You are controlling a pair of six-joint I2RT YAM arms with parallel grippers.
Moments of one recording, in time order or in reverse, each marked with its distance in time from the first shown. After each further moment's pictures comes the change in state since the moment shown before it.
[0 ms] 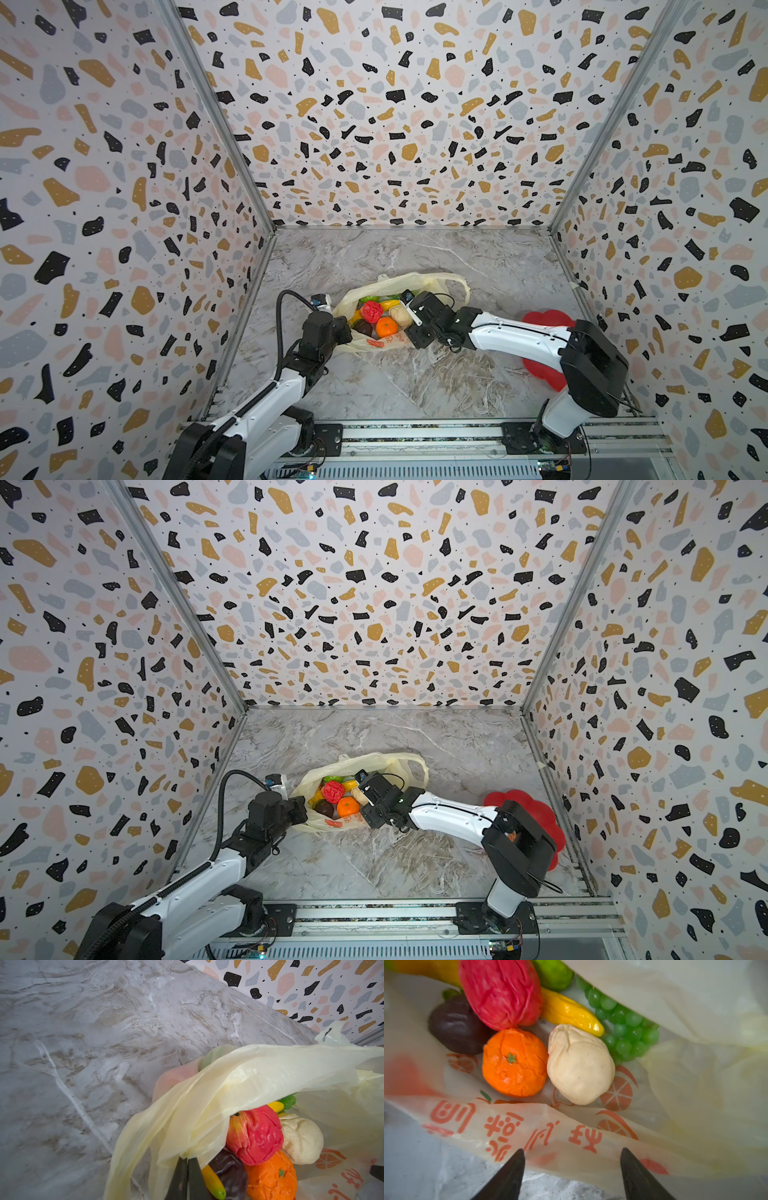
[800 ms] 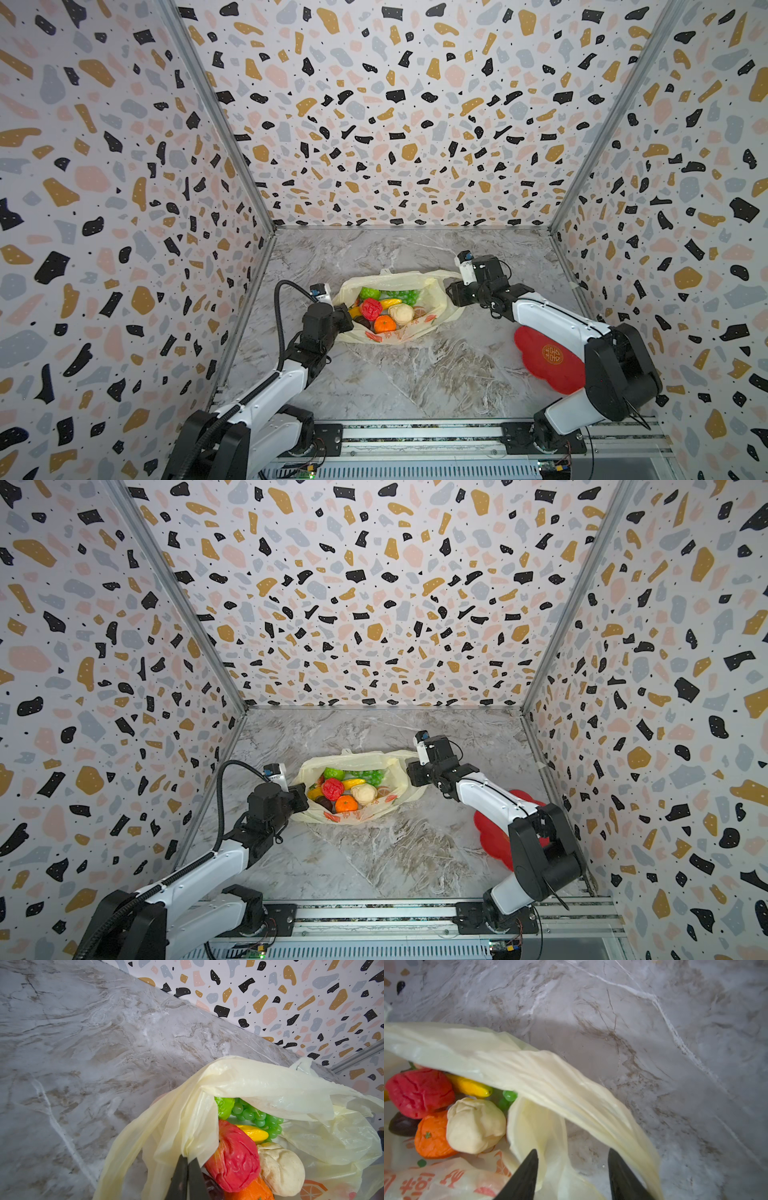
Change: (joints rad) left arm 0.007 0.063 0.058 0.114 -0.023 0.000; right arm -0.438 -0.188 -0.071 0.122 -0.254 0.044
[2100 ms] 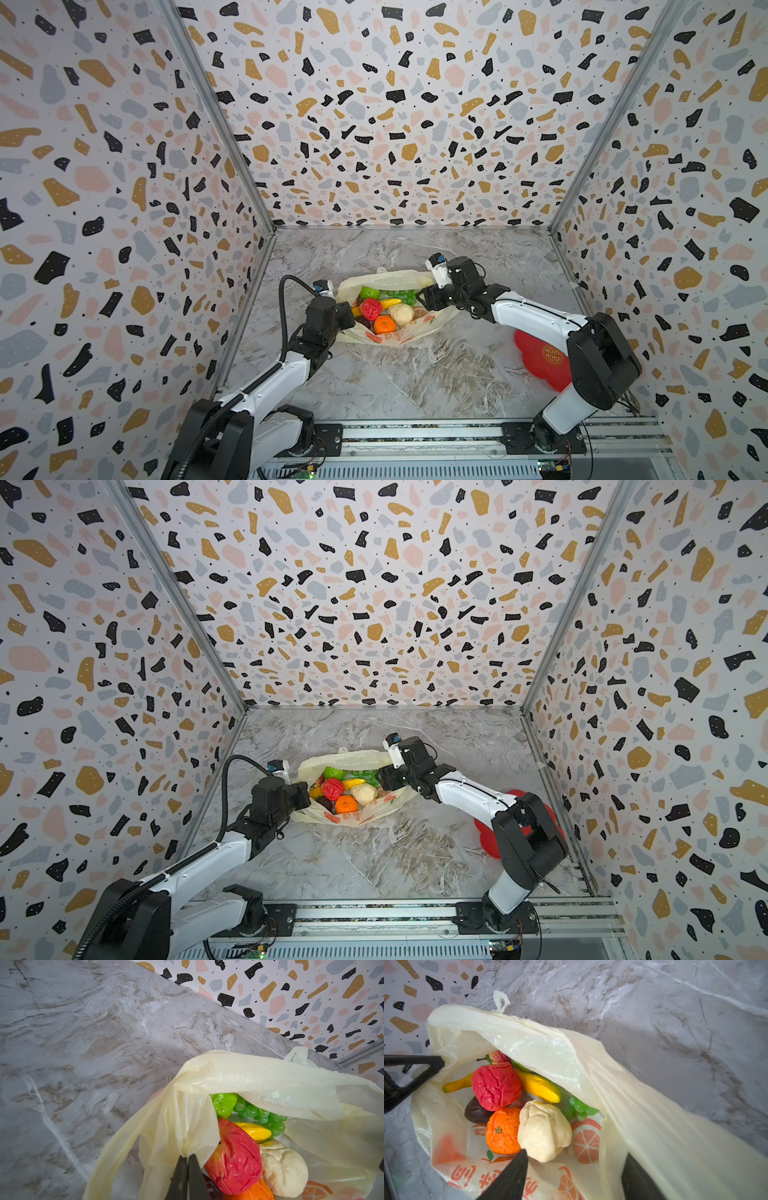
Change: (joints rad) left arm 0.000 0.056 0.069 -0.075 0.010 -0.005; right arm 0.130 0.109 0.069 0.087 -0.103 0.038
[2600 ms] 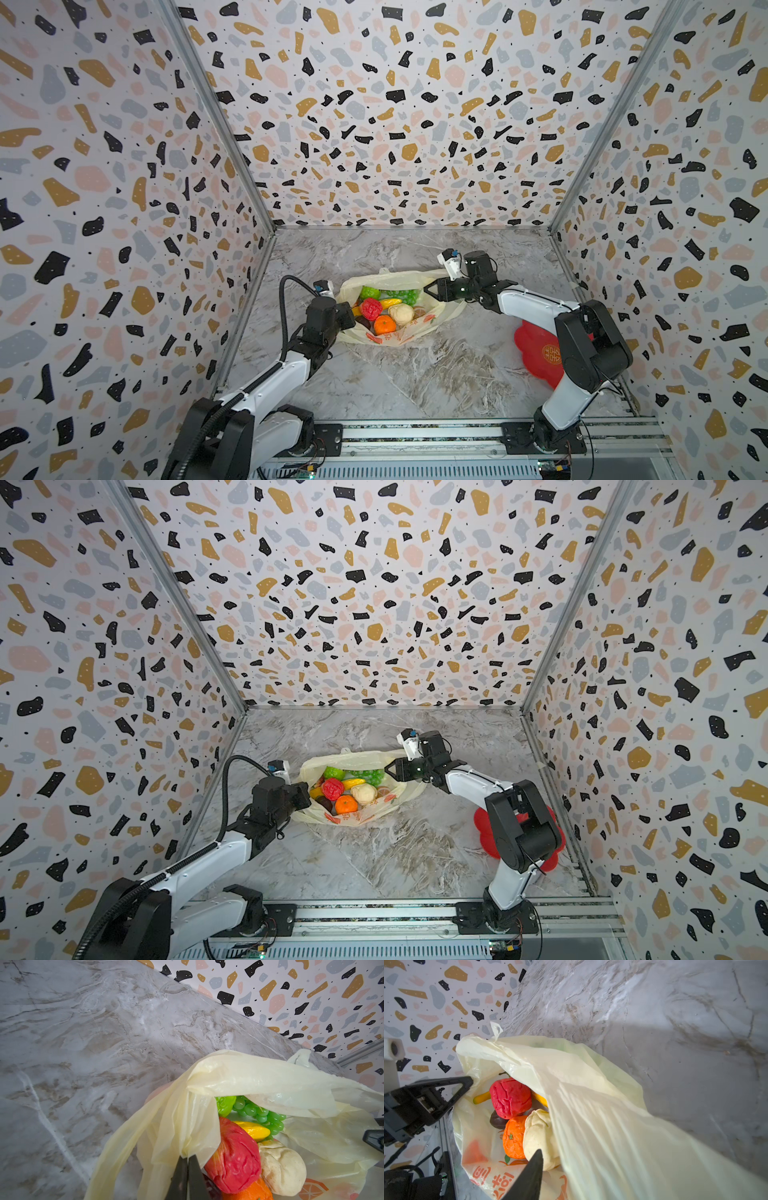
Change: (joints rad) left arm 0.000 0.012 0.000 -0.001 0.005 -0.011; right arm -0.163 0.120 -0.012 0.154 -0.341 0.078
